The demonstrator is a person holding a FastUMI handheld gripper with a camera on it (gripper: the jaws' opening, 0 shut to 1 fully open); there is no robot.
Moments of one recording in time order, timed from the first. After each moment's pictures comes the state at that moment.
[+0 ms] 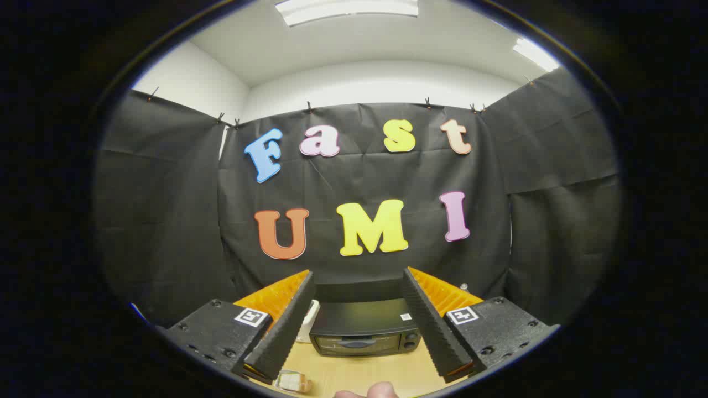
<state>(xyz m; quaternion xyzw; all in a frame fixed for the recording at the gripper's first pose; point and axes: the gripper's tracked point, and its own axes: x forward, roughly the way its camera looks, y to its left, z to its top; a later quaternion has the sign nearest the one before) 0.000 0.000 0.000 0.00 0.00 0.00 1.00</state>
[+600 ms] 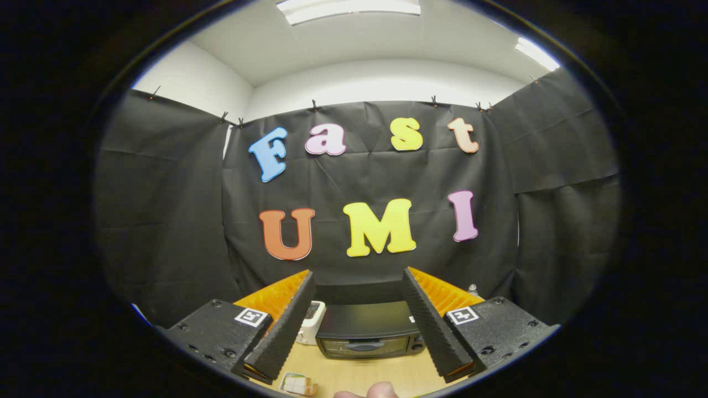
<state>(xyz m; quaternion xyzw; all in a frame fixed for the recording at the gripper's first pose) 0.015 0.010 0.002 0.00 0.00 0.00 1.00</state>
